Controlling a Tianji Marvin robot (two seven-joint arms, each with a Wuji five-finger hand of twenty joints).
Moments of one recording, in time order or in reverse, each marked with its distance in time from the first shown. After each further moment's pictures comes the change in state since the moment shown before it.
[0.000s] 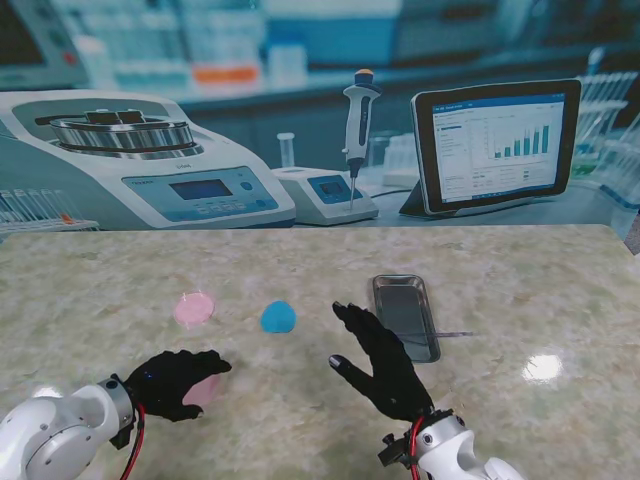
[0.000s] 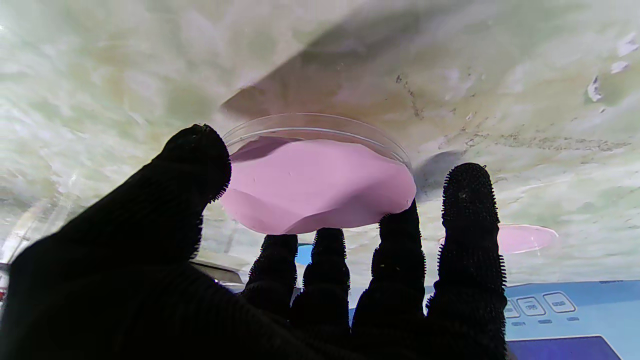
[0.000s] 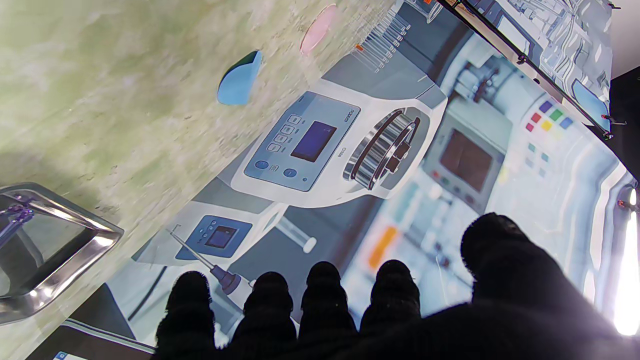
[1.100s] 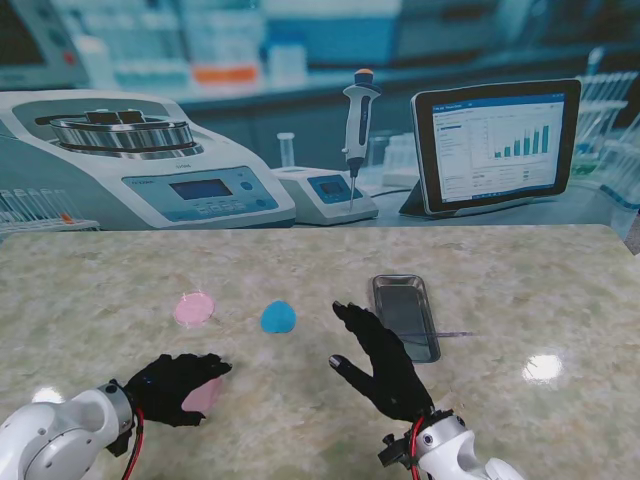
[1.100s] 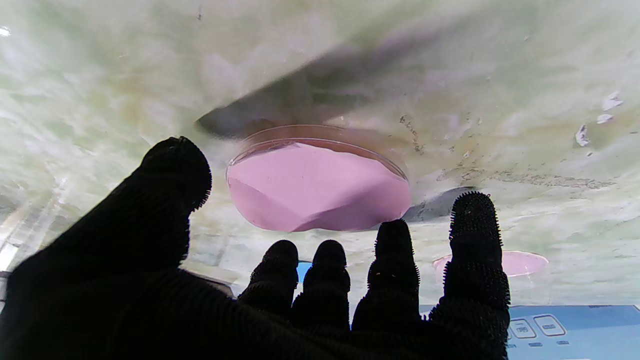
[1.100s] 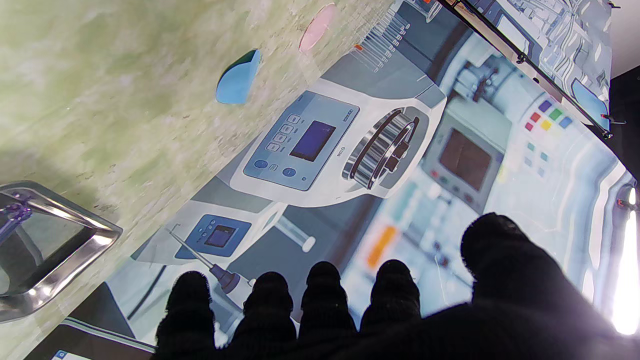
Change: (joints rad) left arm 0.021 0.000 -0.005 -0.016 -0.024 0.035 -0.048; right arm -0.005 0.000 0.002 -0.008 -0.001 0.003 0.001; left_hand -0.057 0.083 -0.117 0.015 -0.001 0.012 -0.251 -0.055 -0.011 0.000 -0.198 -0.279 -0.102 -0.071 -0.257 -0.142 -0.175 0.022 -0.195 -0.091; right_hand 0.000 0.000 0.000 0.000 0.000 0.000 0.000 0.009 0.000 0.000 0.000 0.000 0.000 0.000 0.000 0.000 0.000 0.000 0.000 0.000
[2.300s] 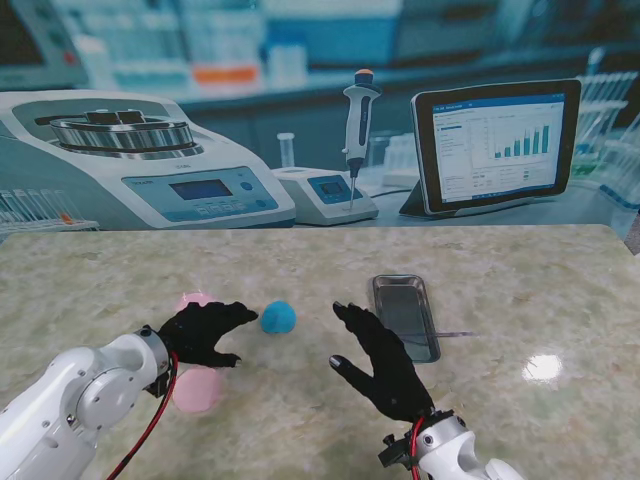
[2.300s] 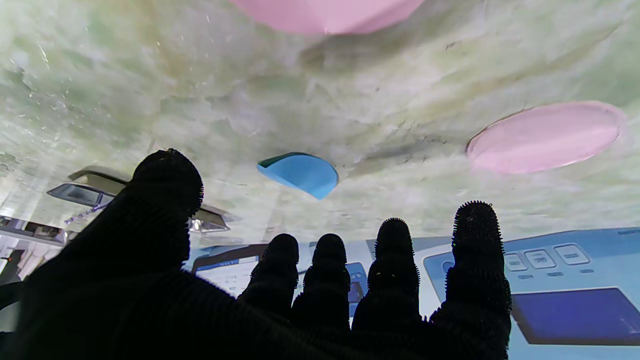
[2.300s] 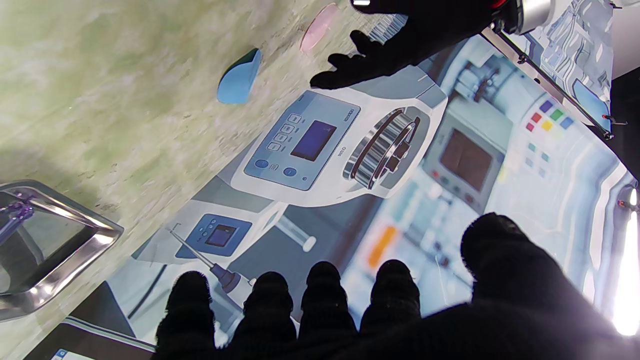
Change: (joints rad) left arm -0.264 0.000 0.186 0.033 -0.089 0.147 -0.040; right arm -0.003 0.000 0.002 -0.002 -0.003 0.002 -0.001; left_hand 0.003 0.098 -0.141 0.001 0.001 0.000 0.082 0.040 0.000 0.000 0.057 0.127 -0.001 0.000 -0.023 0.020 -0.049 0.011 -0.060 0.014; right_hand 0.000 0.000 0.000 0.000 0.000 0.000 0.000 0.000 0.000 0.000 0.000 0.000 0.000 0.000 0.000 0.000 0.000 0.000 0.000 0.000
